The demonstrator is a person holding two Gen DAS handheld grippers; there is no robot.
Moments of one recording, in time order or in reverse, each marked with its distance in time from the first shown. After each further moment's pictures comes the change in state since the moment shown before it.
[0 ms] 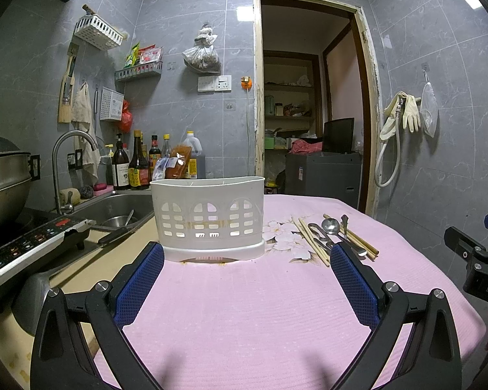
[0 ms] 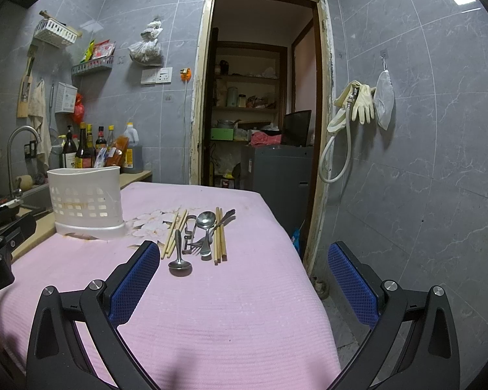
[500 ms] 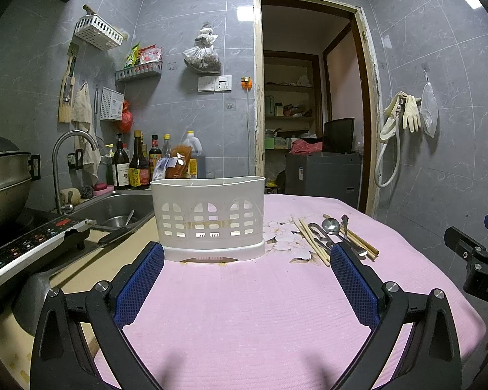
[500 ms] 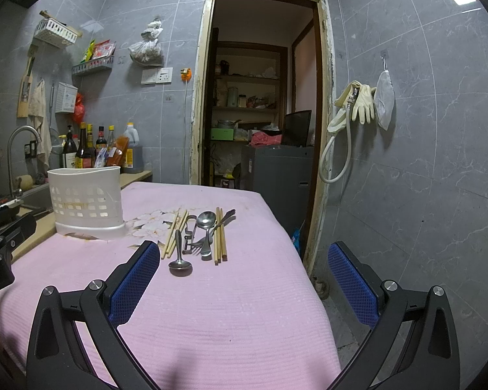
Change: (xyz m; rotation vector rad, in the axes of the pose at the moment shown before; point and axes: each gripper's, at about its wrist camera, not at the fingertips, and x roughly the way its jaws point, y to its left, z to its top) left arm -0.001 0.001 0.000 -0.001 0.000 -0.001; right arm 0.001 -0.001 0.000 0.000 0.002 0.000
